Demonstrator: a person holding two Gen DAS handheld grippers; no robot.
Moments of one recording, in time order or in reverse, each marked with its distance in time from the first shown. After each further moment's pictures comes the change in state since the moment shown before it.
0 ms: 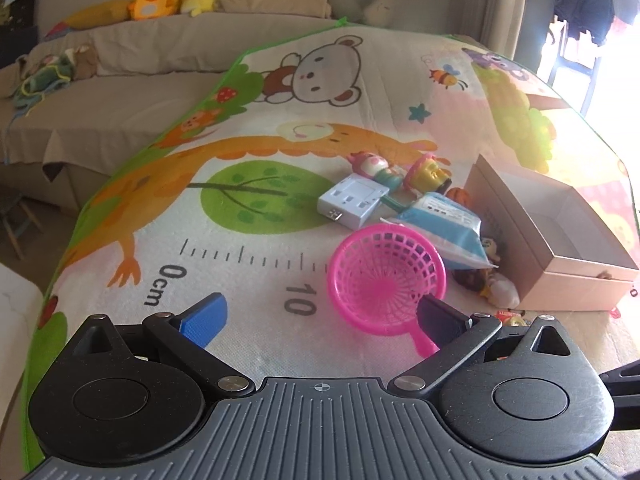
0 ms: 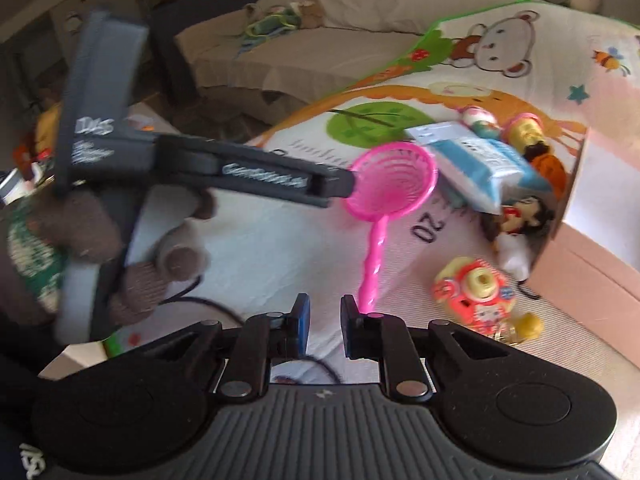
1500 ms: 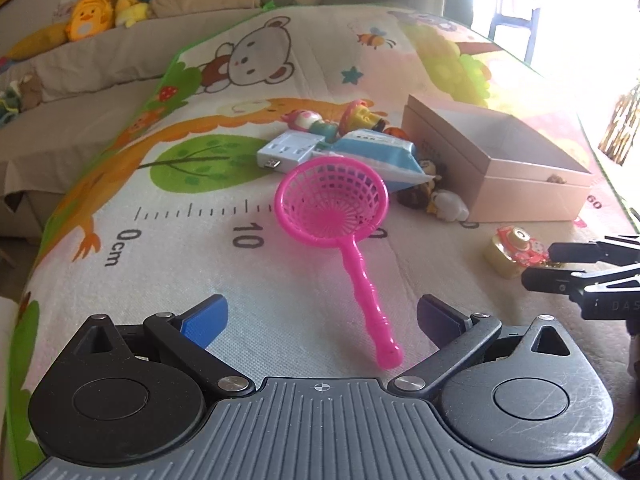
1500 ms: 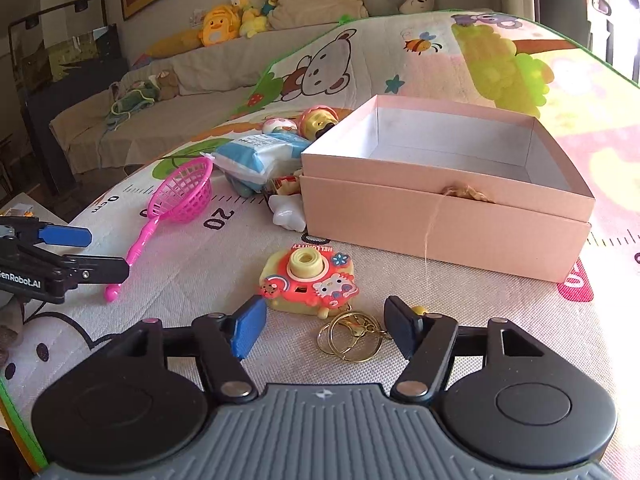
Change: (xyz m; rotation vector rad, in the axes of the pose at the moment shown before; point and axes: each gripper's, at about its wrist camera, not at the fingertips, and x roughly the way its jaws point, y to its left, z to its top) left arm -0.013 -0.013 -0.044 0.170 0.026 -0.123; right arm -0.029 -0.080 -0.073 0.271 -0.205 -0.380
